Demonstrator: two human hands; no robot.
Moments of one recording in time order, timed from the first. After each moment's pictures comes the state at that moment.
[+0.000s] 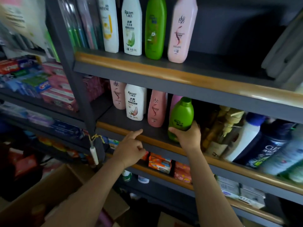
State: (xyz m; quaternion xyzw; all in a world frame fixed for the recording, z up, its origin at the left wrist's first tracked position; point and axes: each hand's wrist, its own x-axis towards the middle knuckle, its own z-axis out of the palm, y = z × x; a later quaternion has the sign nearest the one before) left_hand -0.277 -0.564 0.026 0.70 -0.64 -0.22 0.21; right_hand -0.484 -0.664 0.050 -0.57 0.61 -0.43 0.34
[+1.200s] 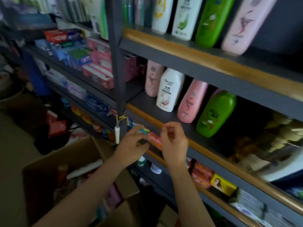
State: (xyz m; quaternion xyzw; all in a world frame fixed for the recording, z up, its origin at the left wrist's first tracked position) left_hand -0.242 -0.500 0.000 0.73 -0.52 -0.24 0.38; right_hand -0.384 -0.564 0.037 -0.70 0.39 -0.50 0.34
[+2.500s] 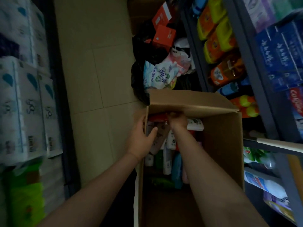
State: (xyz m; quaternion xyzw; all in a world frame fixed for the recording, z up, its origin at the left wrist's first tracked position) left_hand 0.039 -0.218 -0.271 0.84 0.02 -0.25 0.48; right_hand 0.066 -0.387 -0.324 -0.71 0.50 0.17 0.47
